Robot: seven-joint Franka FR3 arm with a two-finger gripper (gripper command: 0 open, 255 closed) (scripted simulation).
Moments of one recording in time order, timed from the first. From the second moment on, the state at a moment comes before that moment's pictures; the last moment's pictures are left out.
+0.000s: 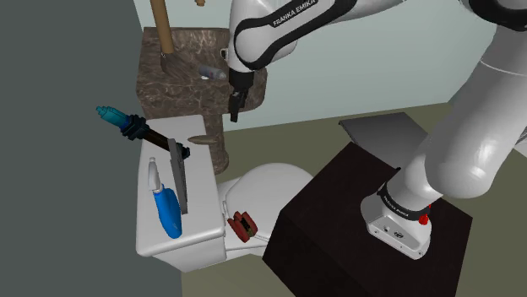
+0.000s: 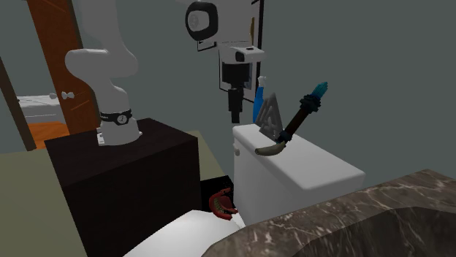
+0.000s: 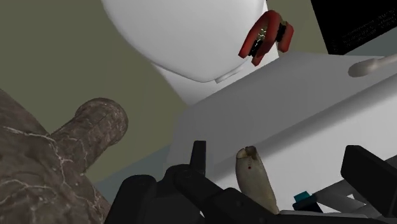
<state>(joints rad) 0.14 0.20 0.14 -2.07 0.11 2.27 -0.36</state>
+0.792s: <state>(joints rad) 0.21 0.60 0.17 -1.75 0.06 2.33 -0.42</state>
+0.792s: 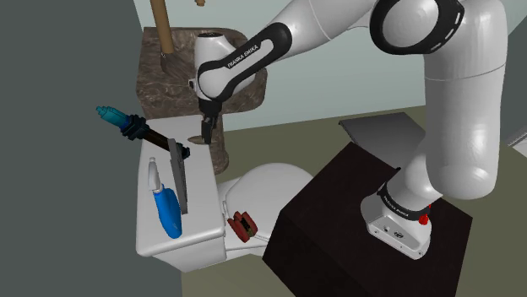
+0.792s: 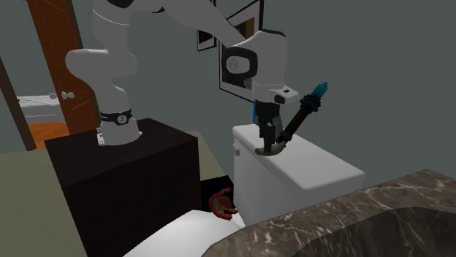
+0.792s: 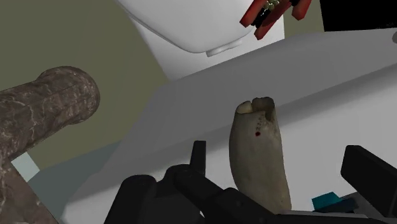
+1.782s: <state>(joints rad) 0.21 0.66 0.17 -1.74 0.05 2.38 -0.42</state>
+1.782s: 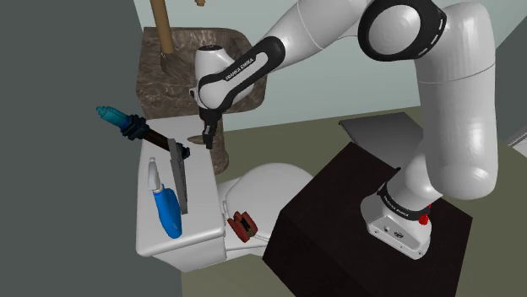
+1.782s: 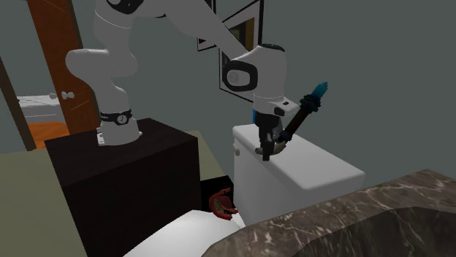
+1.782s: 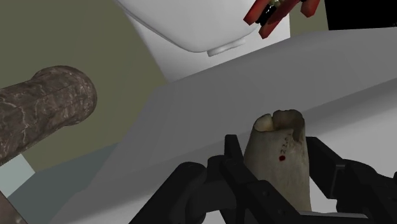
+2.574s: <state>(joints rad) 0.20 0.58 0.17 -1.74 0.06 2.30 -0.41</state>
